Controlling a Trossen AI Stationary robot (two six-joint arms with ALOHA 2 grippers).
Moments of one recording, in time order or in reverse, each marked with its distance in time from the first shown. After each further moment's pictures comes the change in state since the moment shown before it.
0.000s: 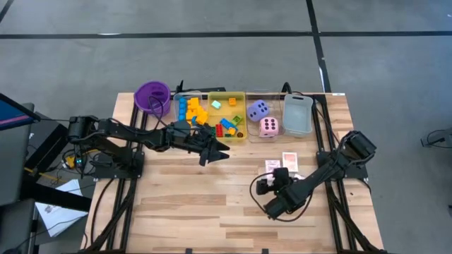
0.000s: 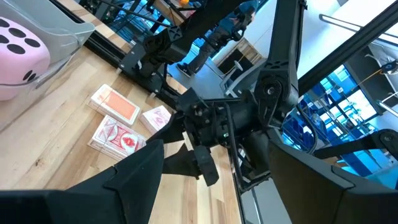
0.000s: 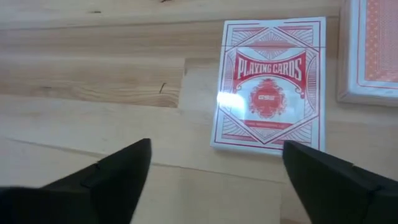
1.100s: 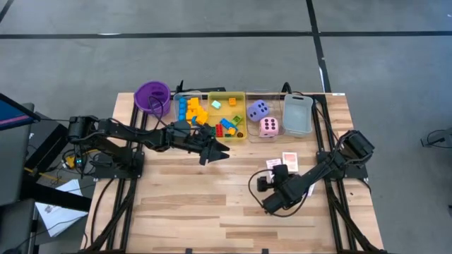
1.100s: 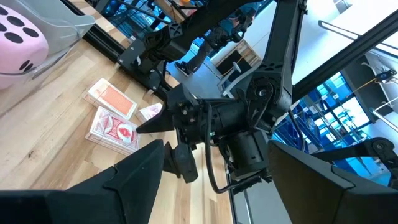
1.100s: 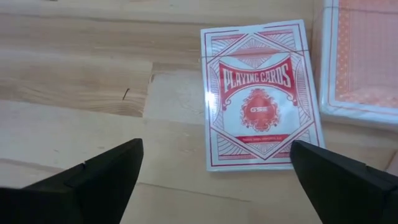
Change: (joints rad) left arm 0.000 0.000 0.000 0.000 0.003 -0.052; right arm -0.048 0.011 -0.012 -0.046 -0.064 -0.059
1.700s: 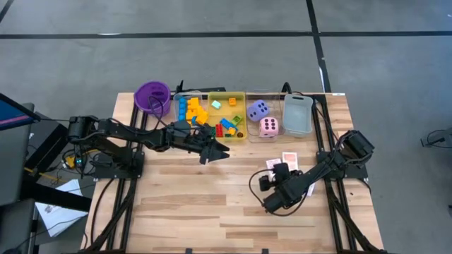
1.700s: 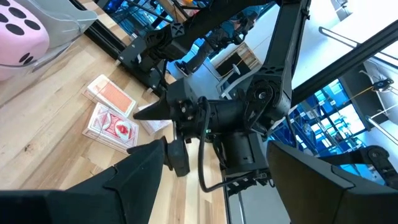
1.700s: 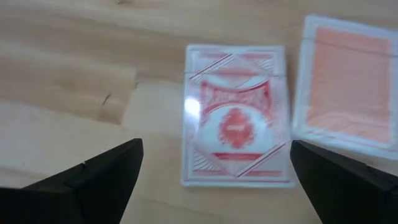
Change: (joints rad) left arm 0.000 0.000 0.000 0.000 -0.003 -0.043; right arm -0.001 0.000 0.001 -0.086 0.012 -0.075
